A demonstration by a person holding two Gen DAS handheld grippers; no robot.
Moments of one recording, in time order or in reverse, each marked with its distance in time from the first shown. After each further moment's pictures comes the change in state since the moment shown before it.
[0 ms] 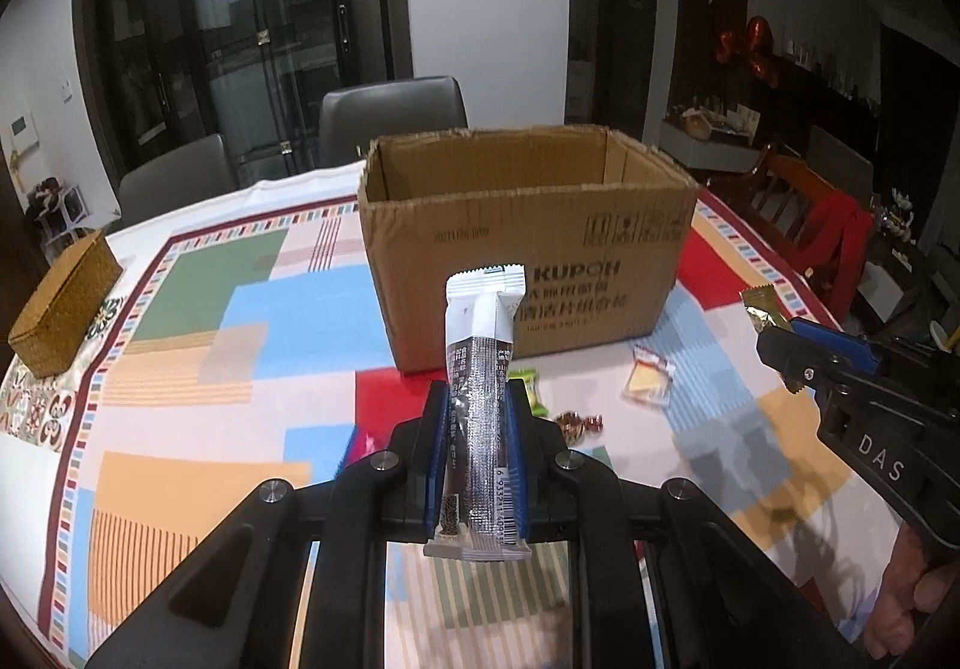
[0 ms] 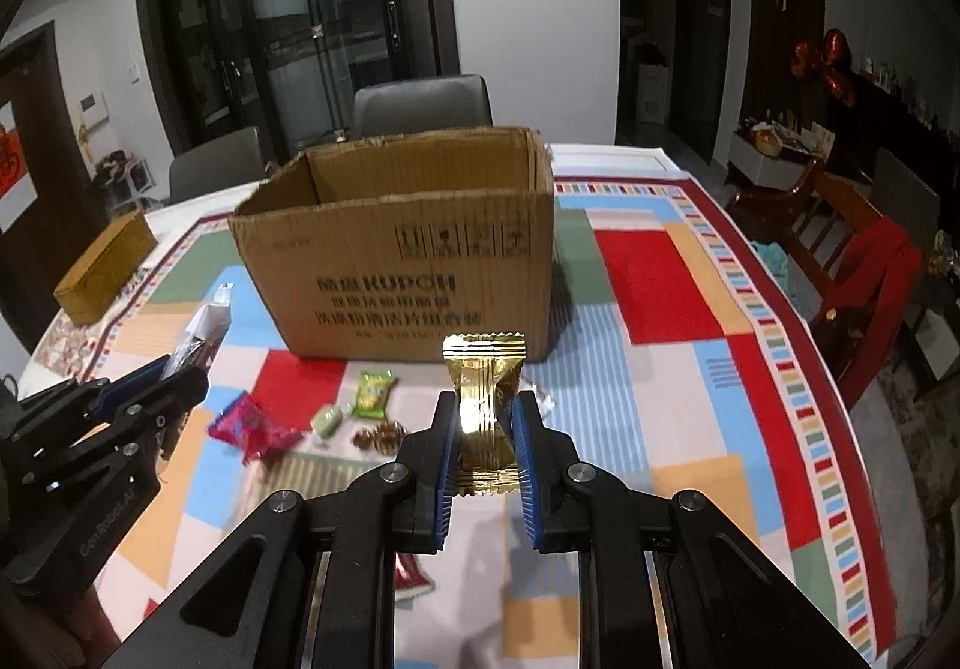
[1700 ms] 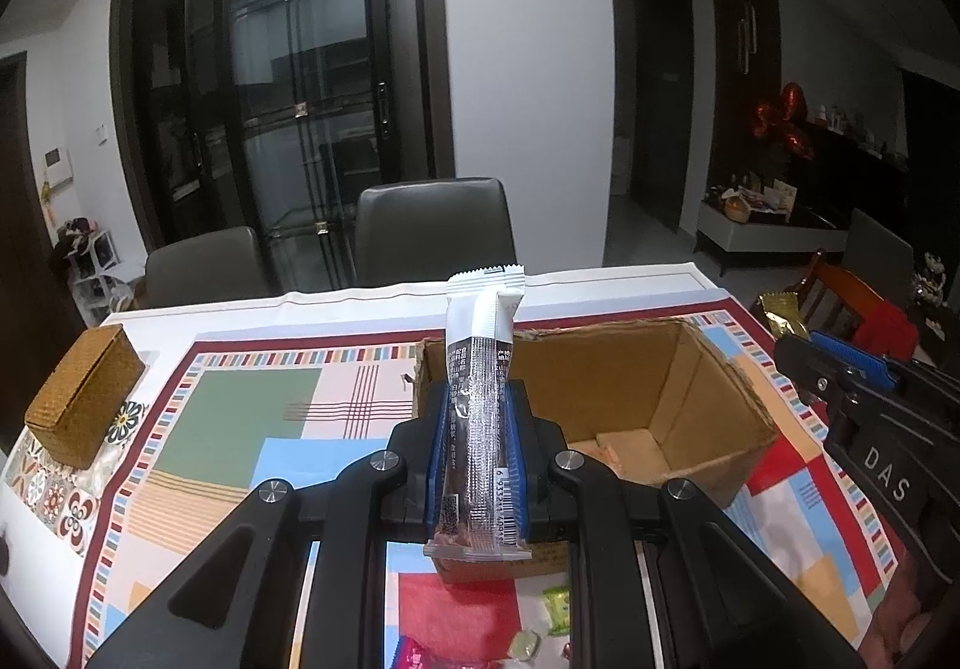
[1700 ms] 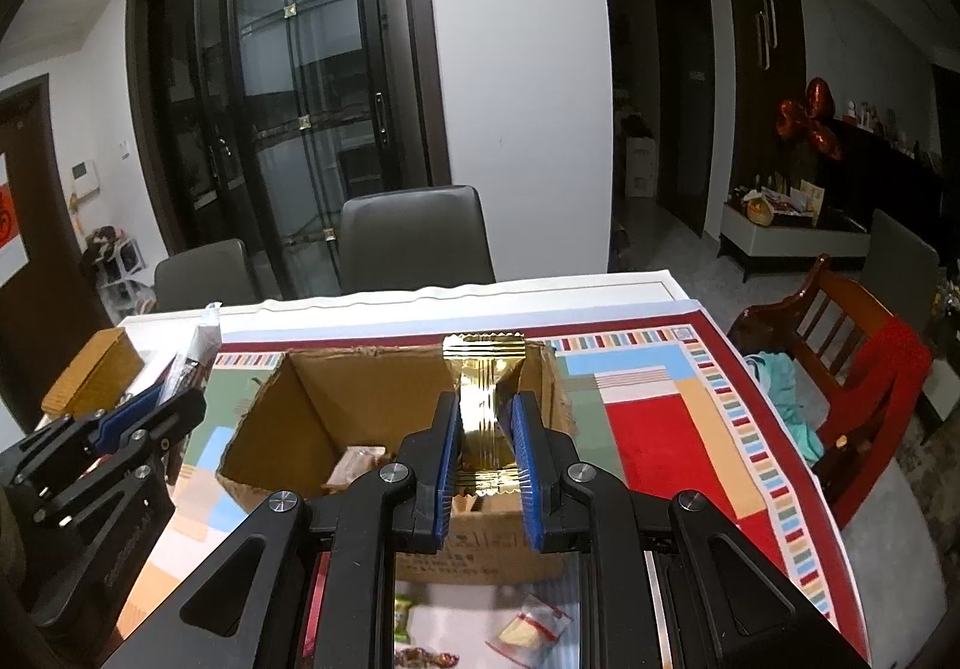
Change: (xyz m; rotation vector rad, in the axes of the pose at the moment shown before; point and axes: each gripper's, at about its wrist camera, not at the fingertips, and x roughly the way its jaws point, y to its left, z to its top) left arm 0.034 0.023 0.120 -0.045 -0.176 0.092; right arm 0.028 0.008 0.124 0.028 -0.193 -0.022
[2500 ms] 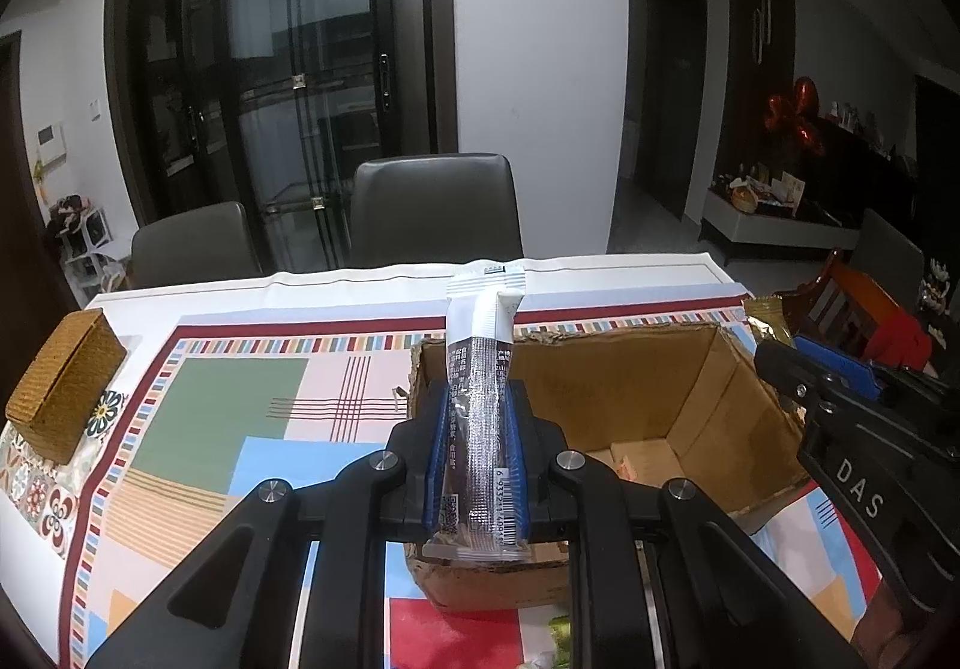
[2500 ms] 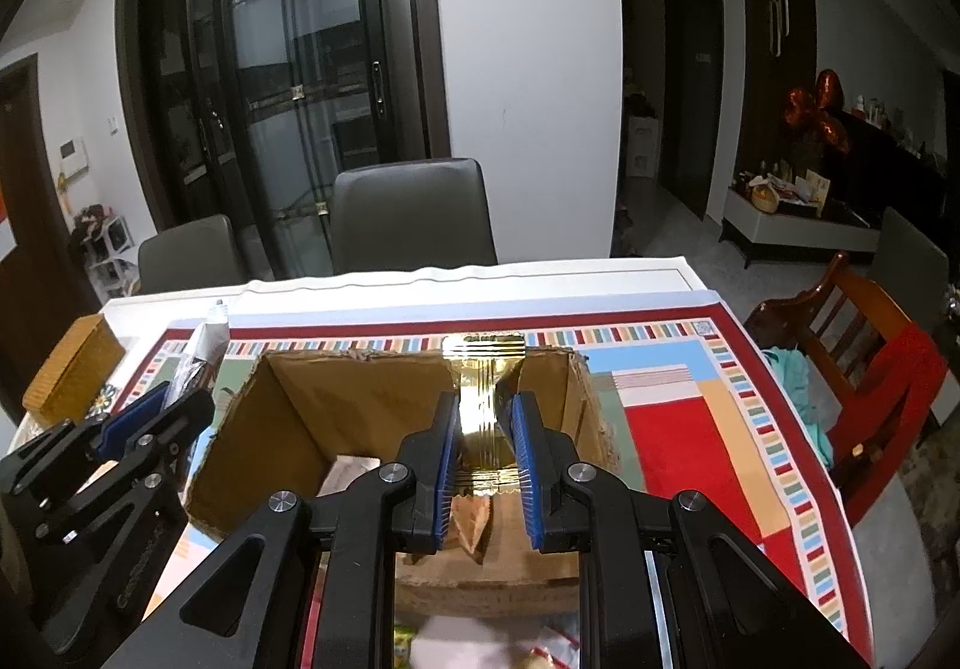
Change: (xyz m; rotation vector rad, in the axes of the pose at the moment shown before) left arm 0.047 0.009 0.010 -0.018 0.058 -0.011; right arm 0.050 0.015 0.012 -0.020 0.069 -0.017
